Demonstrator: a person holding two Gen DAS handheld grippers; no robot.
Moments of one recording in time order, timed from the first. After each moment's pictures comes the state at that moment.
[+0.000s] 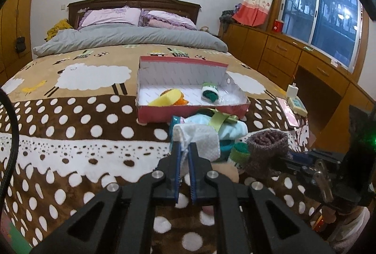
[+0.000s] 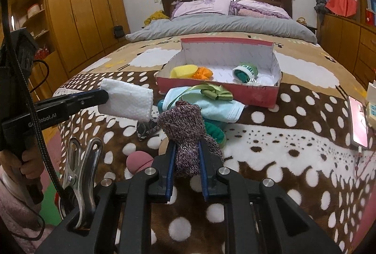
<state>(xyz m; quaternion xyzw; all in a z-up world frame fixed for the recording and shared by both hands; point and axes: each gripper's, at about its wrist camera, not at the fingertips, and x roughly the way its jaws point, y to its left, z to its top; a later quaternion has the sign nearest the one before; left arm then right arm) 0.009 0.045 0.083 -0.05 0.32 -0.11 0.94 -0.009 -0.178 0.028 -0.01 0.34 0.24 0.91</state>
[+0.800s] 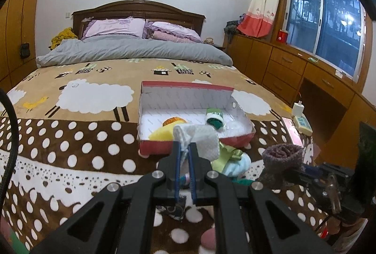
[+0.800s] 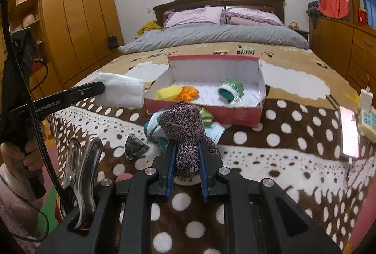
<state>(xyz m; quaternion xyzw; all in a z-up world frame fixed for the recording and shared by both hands) 0.050 0.041 0.115 -0.05 0.29 -0.09 0.95 0.009 -0.198 0.054 0.00 0.31 0.23 0.92</state>
